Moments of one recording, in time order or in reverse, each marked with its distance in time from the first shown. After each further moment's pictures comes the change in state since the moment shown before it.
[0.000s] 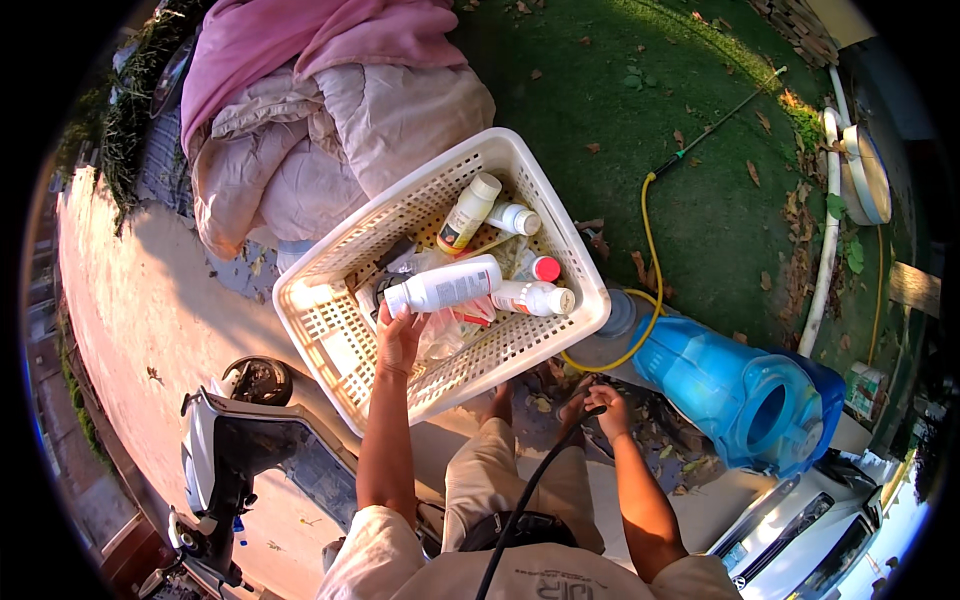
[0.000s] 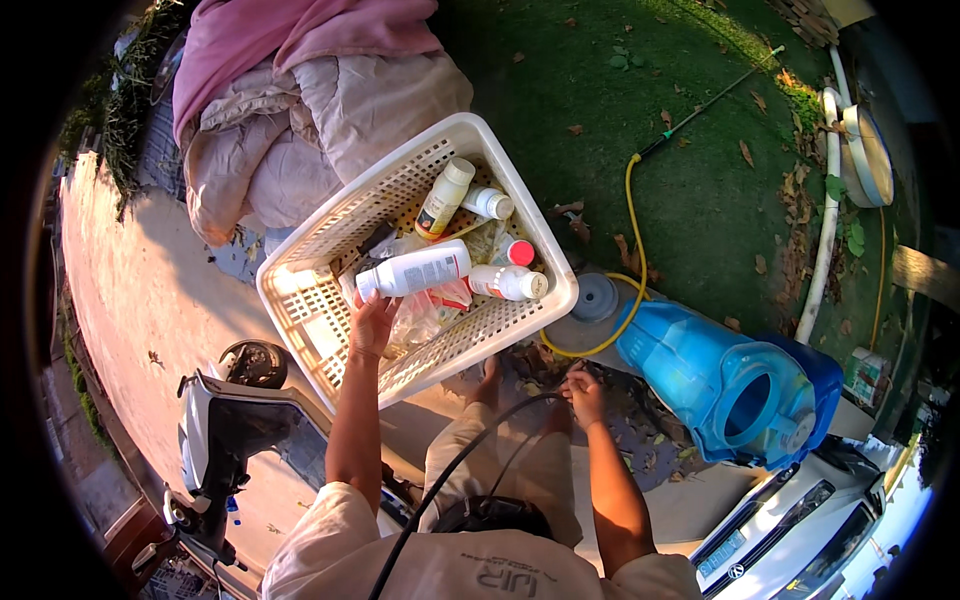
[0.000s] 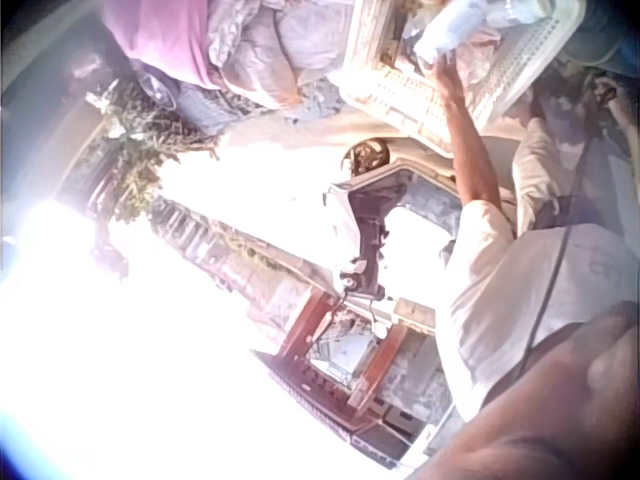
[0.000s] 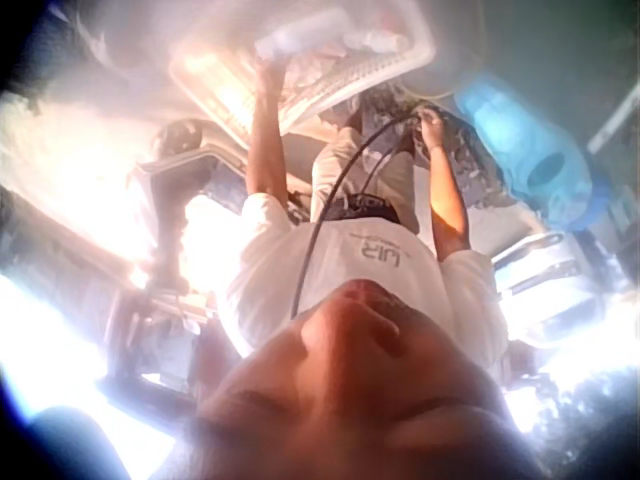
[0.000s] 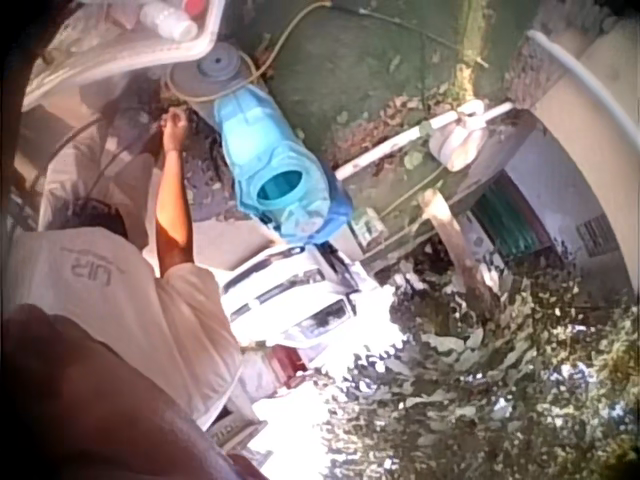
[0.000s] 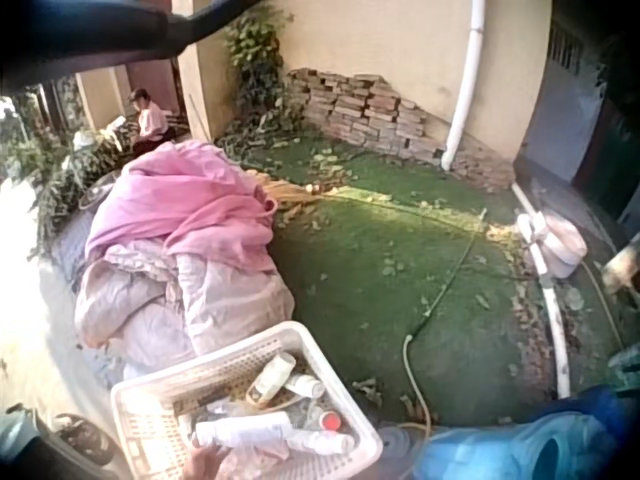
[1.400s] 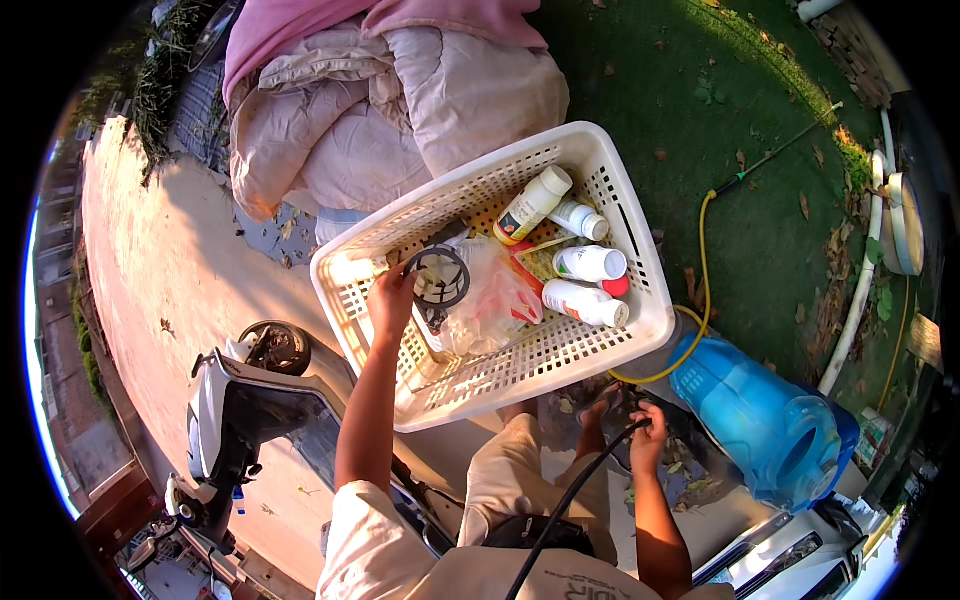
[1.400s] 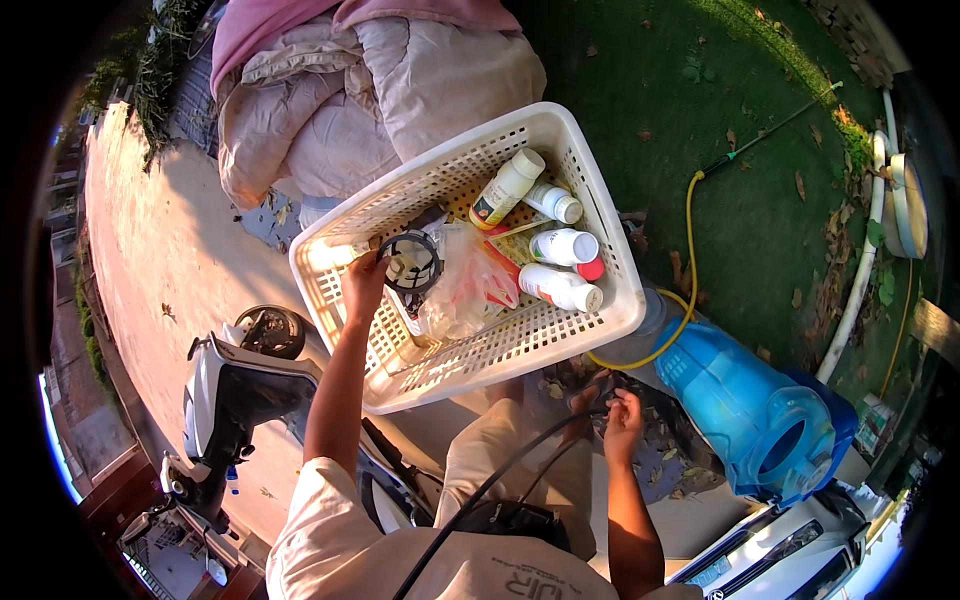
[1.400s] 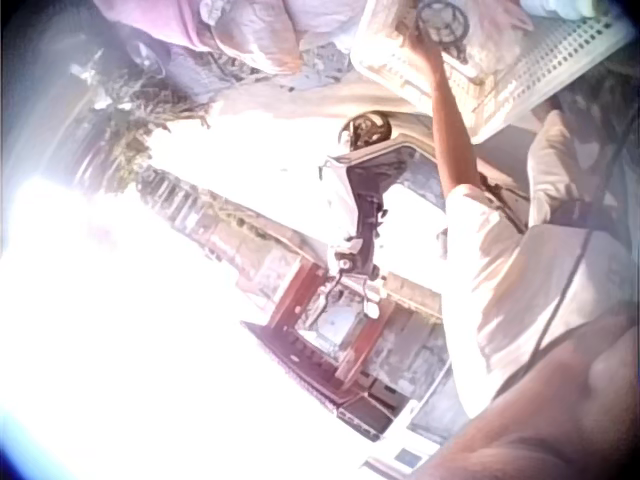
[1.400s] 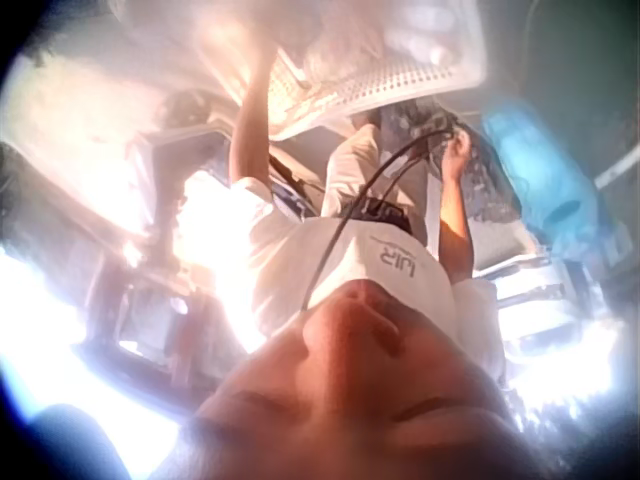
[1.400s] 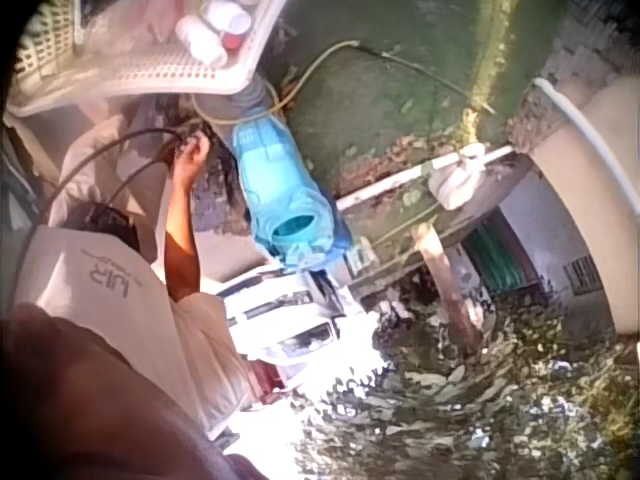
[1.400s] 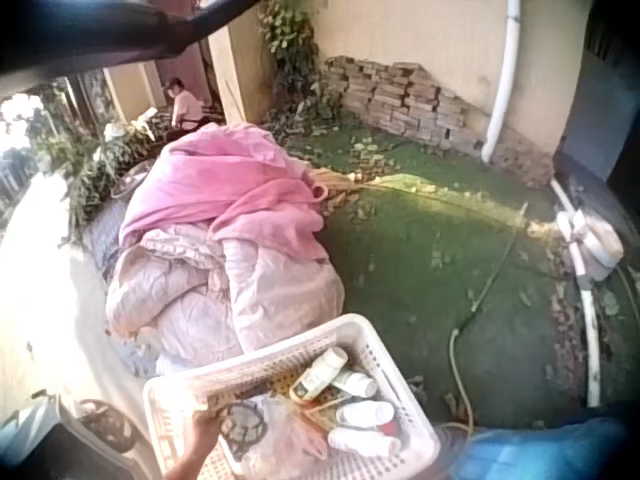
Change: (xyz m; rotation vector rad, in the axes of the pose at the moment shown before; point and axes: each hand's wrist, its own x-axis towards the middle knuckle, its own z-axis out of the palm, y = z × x) left_hand 0.038 0.073 -0.050 1.465 0.406 0.279; right_hand -0.048 -0.037 0.029 -0.113 0.192 -0.302
